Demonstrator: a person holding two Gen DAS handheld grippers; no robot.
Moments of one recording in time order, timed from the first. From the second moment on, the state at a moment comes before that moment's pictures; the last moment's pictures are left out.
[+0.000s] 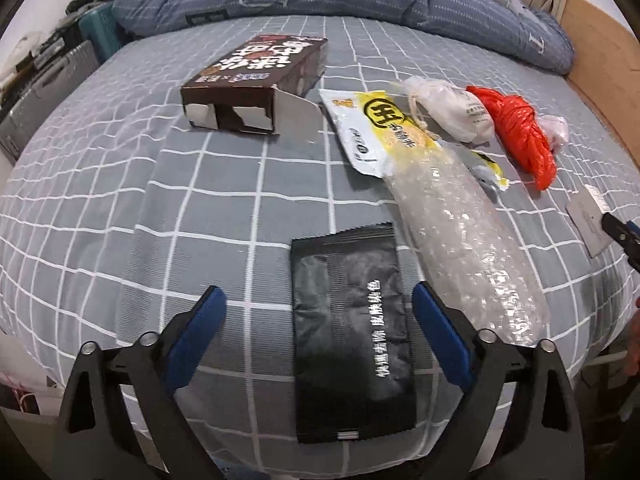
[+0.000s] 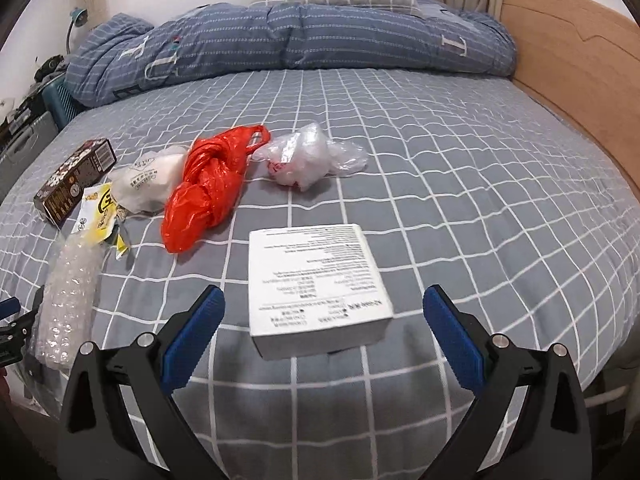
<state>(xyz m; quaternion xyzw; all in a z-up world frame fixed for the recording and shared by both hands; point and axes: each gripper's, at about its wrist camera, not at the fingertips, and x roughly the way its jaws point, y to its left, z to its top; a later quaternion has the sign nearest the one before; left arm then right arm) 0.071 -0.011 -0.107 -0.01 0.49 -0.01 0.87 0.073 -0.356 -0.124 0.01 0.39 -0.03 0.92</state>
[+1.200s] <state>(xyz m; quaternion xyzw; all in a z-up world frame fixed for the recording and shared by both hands) 0.066 -0.013 -0.108 0.00 0.48 -0.02 0.88 0.085 -0.353 -0.133 0.02 0.42 -0.04 0.91</state>
